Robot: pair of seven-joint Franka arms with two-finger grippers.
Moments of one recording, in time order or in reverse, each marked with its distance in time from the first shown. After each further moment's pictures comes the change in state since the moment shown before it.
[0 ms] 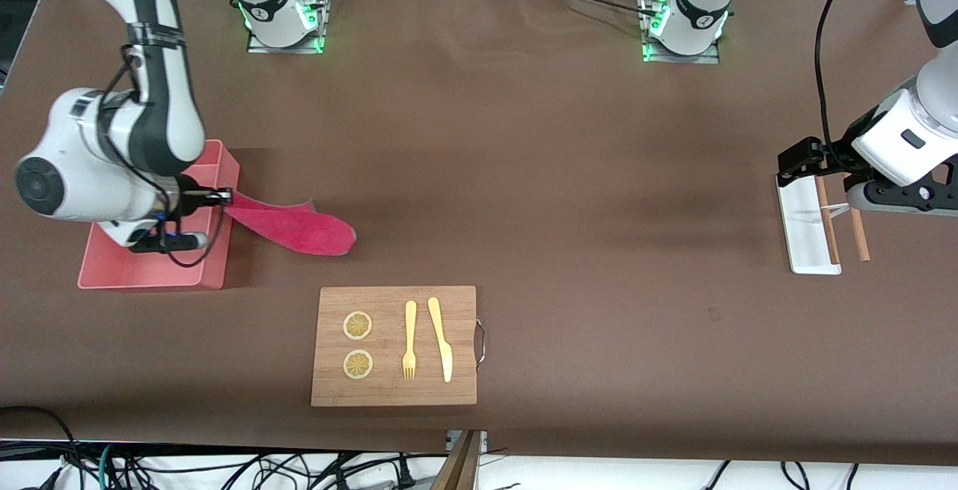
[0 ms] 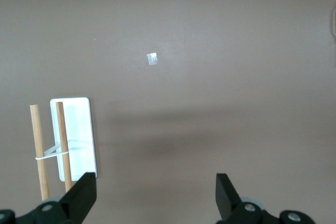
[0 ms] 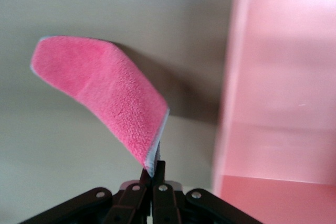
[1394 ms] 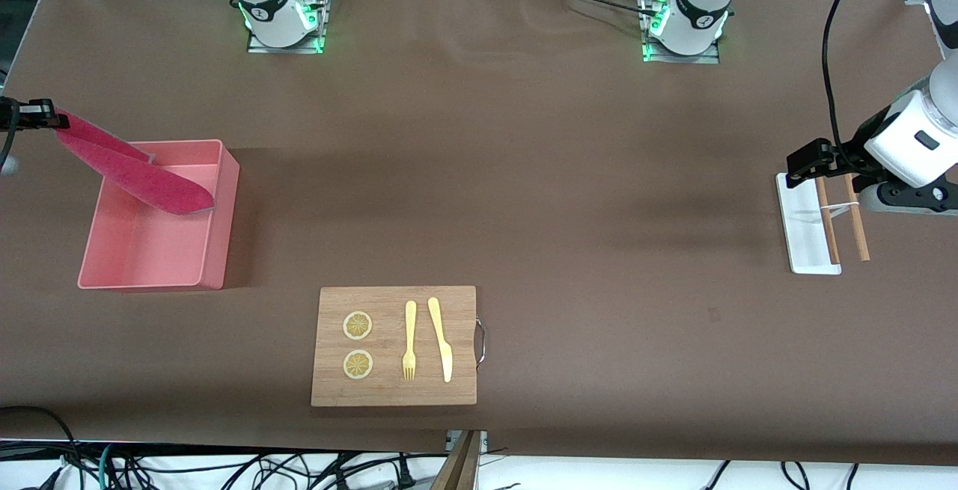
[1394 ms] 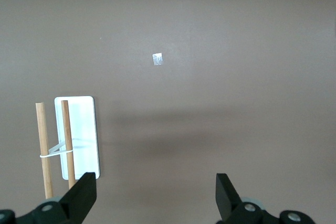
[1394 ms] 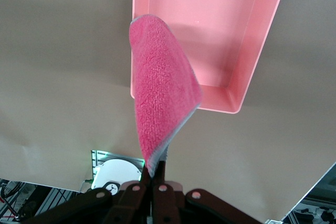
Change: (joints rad) left arm 0.012 0.000 0.007 0.002 0.000 -0.001 0.000; right arm -0.002 -0.046 -0.275 0.404 -0.181 -0.566 -0.256
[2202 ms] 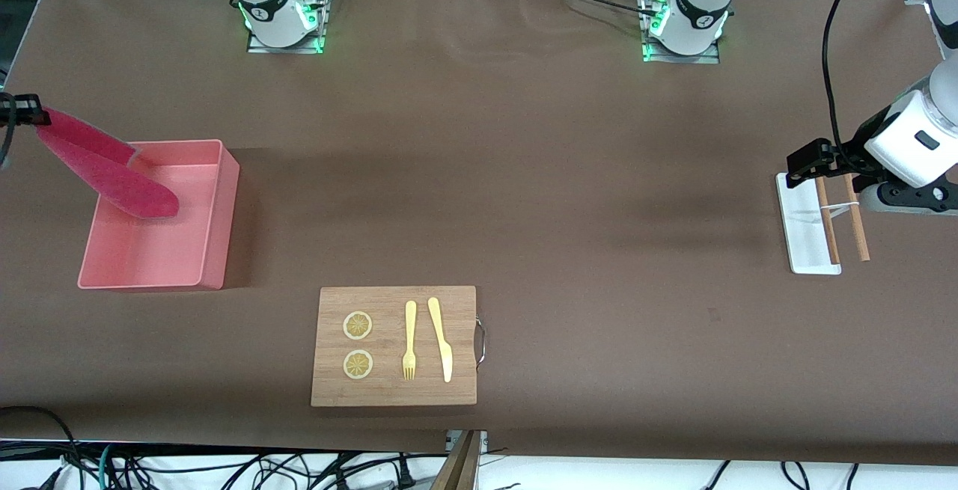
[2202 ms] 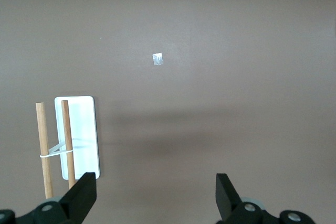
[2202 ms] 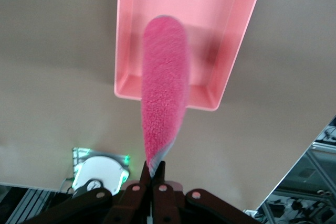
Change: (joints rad) left arm 0.000 0.000 0.000 0.000 0.000 0.000 0.000; right arm 0.005 0.033 0.012 0.055 -0.060 0.021 -0.019
